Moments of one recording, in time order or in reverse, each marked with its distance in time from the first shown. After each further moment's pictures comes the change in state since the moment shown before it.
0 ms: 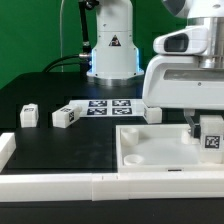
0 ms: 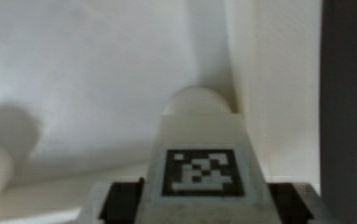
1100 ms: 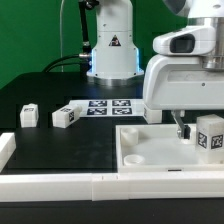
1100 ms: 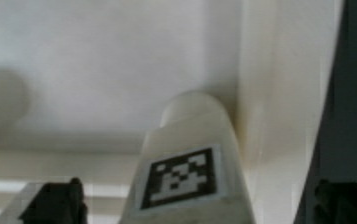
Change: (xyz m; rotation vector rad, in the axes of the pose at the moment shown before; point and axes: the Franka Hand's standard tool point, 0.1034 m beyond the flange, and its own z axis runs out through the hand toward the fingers) arm -0.002 -0.007 -0.002 0.008 -0.032 -0.676
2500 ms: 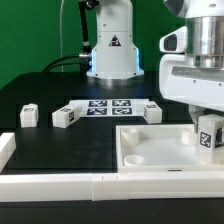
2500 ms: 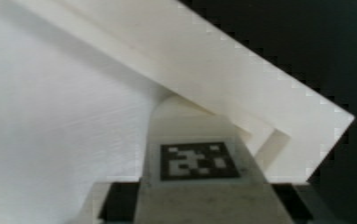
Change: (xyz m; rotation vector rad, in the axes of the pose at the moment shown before) arm 0.003 -0.004 -0.002 0.042 0.004 1.278
